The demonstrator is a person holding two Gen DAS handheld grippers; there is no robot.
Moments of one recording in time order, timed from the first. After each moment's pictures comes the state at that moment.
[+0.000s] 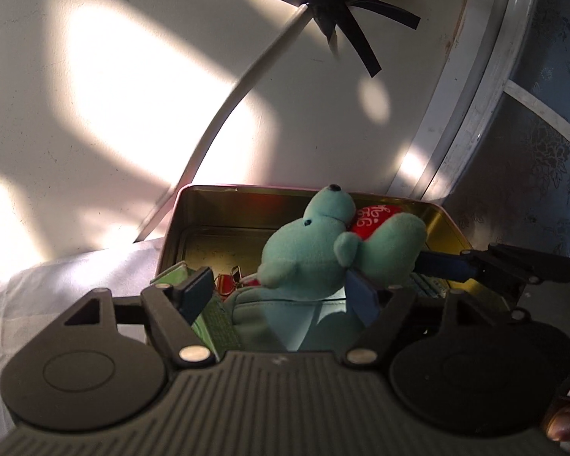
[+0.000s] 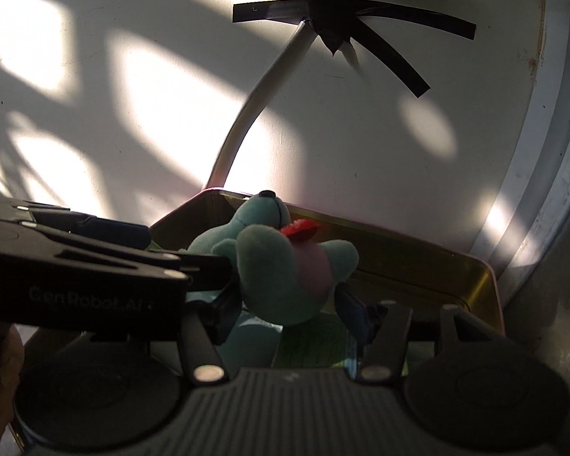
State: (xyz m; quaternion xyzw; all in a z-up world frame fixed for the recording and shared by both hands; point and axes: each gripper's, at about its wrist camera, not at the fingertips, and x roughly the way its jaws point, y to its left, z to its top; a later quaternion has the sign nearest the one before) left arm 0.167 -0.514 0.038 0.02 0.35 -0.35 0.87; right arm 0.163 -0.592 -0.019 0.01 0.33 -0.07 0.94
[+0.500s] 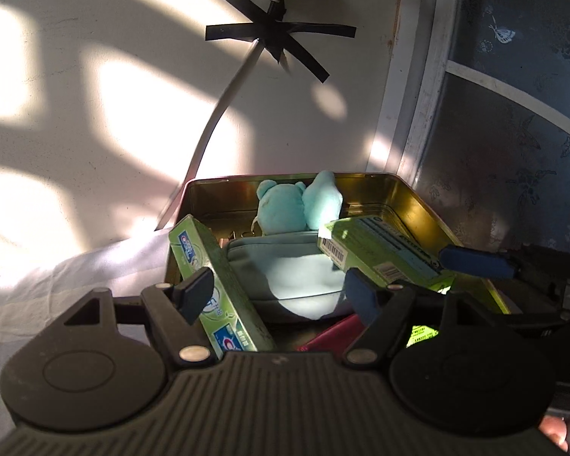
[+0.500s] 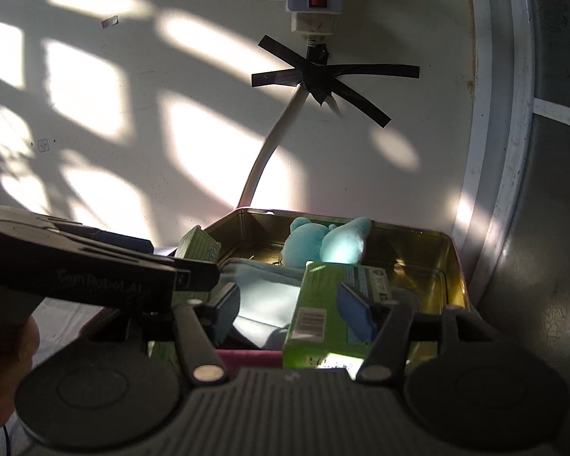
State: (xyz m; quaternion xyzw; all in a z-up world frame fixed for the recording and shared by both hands) left arm 0.072 -0.475 0.063 0.08 0.29 -0.35 0.89; right arm 0.030 -0.557 0.001 0.05 0.24 -0.08 0.97
